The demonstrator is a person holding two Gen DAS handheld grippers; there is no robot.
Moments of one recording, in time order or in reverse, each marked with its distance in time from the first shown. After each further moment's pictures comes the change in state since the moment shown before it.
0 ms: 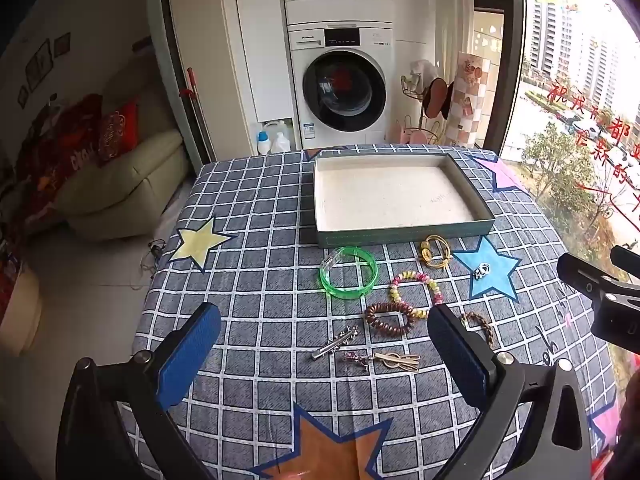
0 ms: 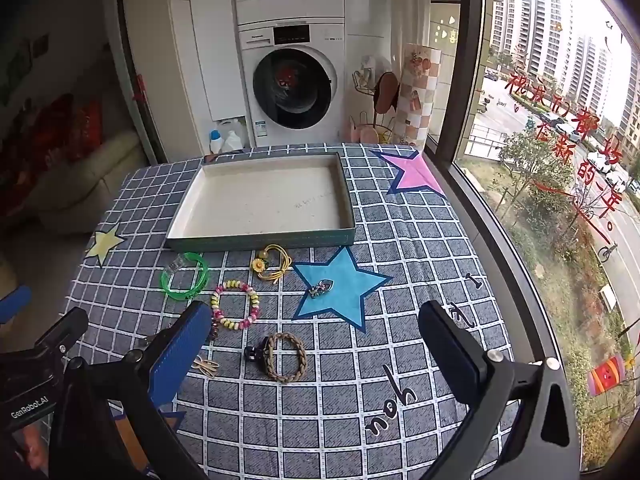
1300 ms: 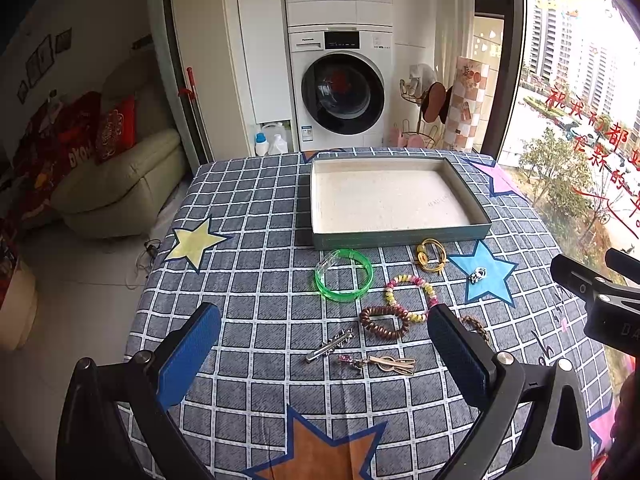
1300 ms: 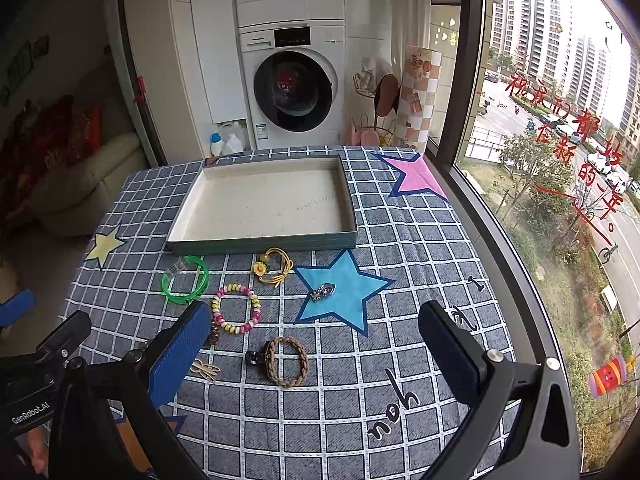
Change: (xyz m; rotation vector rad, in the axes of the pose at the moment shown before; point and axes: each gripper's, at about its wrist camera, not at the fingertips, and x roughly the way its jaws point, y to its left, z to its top) left arm -0.002 0.000 -0.001 -0.023 -0.041 -0.013; right arm 0.003 0.003 0.005 0.008 -0.014 0.011
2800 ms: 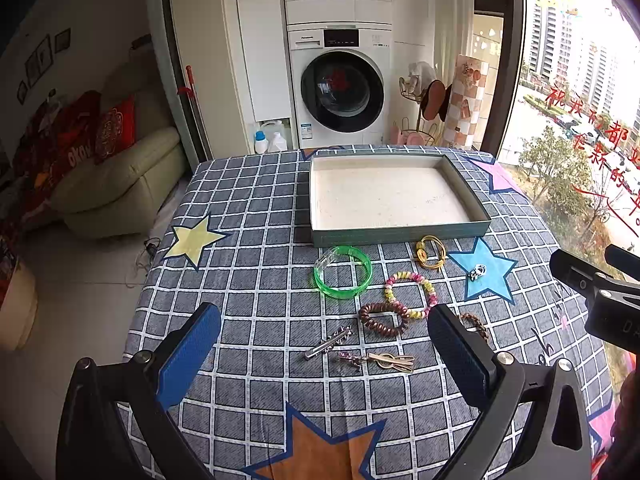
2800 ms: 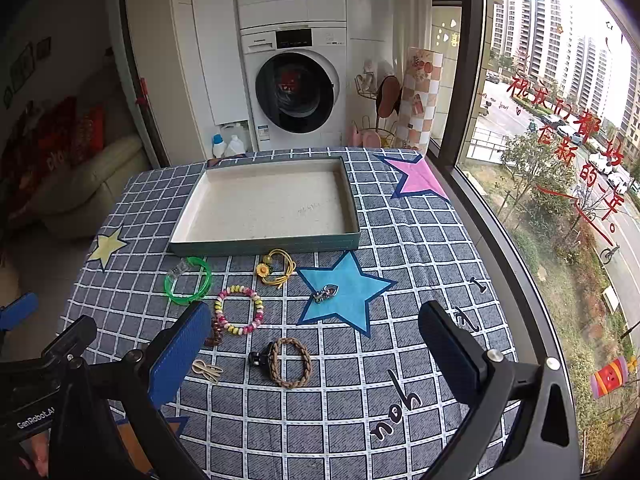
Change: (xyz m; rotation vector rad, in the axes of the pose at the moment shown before) left arm -0.001 -0.002 -0.003 0.000 0.004 -0.001; right arm -0.001 0.001 0.001 0.002 -0.006 0.002
